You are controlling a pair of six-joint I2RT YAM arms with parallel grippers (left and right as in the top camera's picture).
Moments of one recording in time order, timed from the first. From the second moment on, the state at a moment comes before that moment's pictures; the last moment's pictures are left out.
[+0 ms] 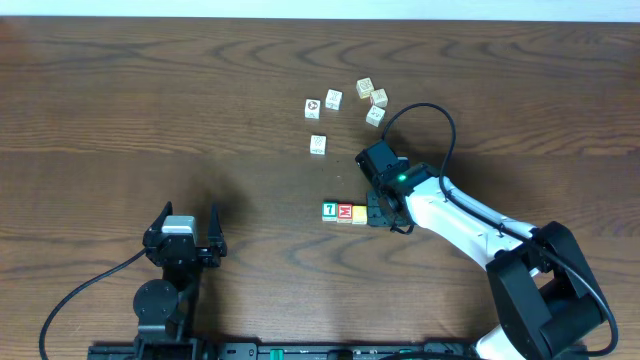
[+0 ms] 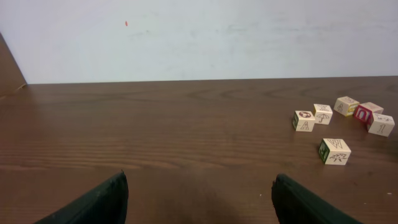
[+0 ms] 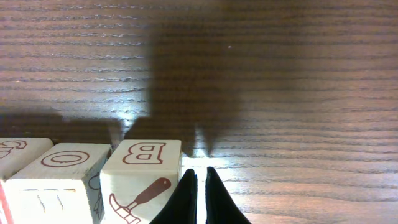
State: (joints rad) left arm -0.02 0.01 0.02 -0.11 0.01 0.01; right arm 0.57 1.74 1.00 -0.69 0.12 0.57
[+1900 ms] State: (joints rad) left arm -0.02 0.01 0.02 -0.11 0.01 0.01; right arm 0.49 1.40 1.00 -0.69 0.24 0.44
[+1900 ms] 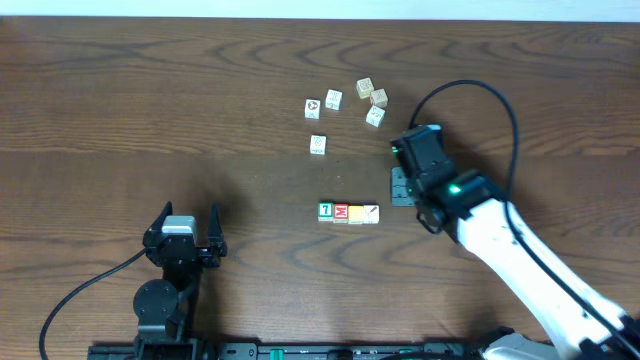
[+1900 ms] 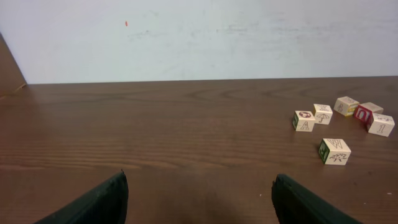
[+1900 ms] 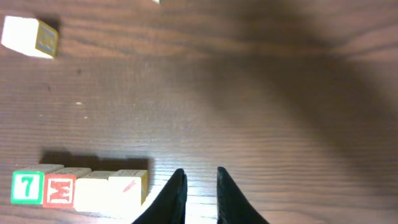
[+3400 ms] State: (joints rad) left arm -0.02 0.21 0.70 -0.78 0.27 -0.10; right arm 0.43 1.19 1.00 -0.86 0.17 0.34
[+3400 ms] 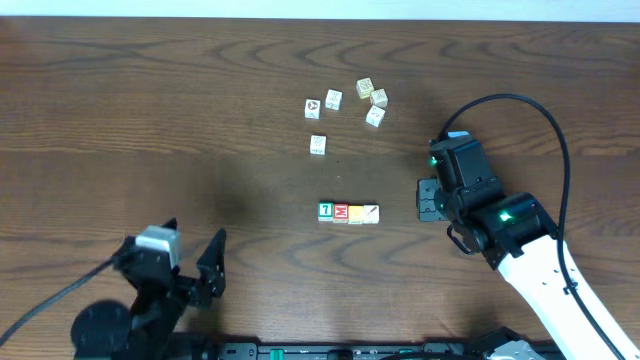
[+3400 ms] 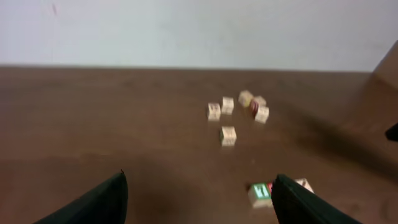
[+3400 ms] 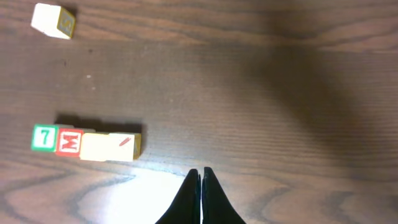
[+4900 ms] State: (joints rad) left arm -0.23 1.16 0.58 -0.38 0.32 -0.20; right arm 0.19 1.40 0.72 -0.54 -0.23 0.27
